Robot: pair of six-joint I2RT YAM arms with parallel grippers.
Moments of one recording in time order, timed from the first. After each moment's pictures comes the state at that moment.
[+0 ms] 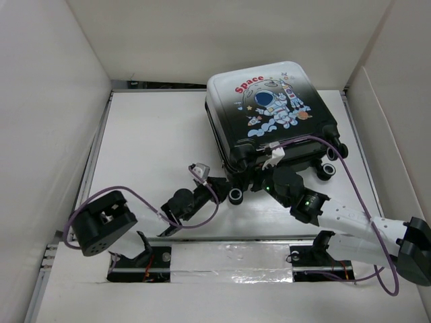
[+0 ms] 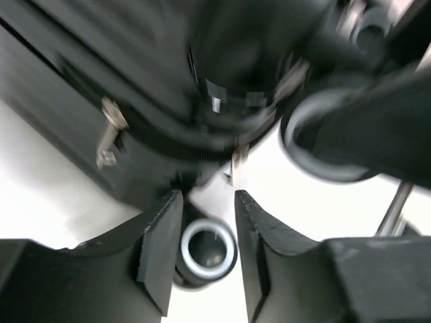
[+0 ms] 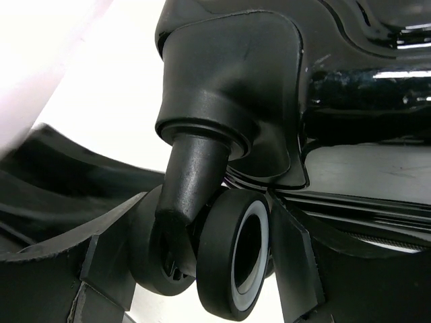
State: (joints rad) left arm -0.98 1.36 0.21 1.17 -0.24 -0.44; right arm 0.93 1.00 0.56 0.21 0.28 0.49
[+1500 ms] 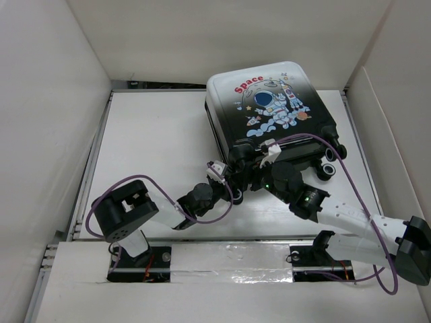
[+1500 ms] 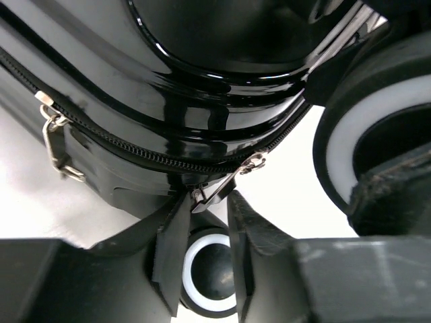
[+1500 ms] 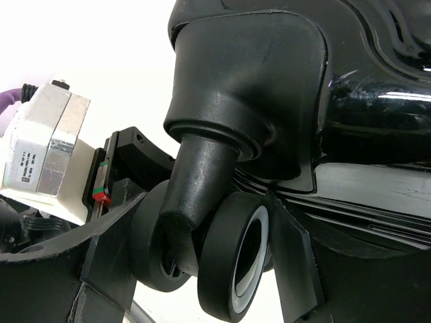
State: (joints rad) left arm -1.02 1.59 0.39 1.06 -0.29 -0.38; right arm 0.91 1.02 0.61 0.14 0.17 0.47
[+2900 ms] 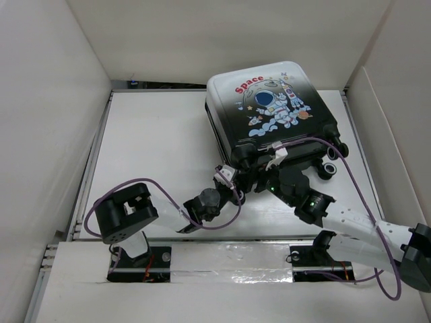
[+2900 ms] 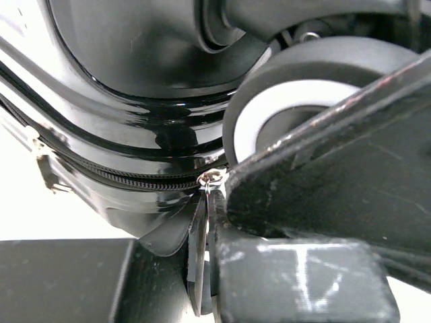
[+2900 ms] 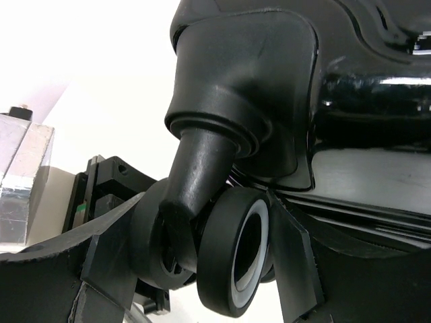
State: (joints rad) left arm -1.13 1.60 0.45 1.07 -0.47 -0.27; right arm 0.89 0.95 0.55 0.20 0.16 0.48
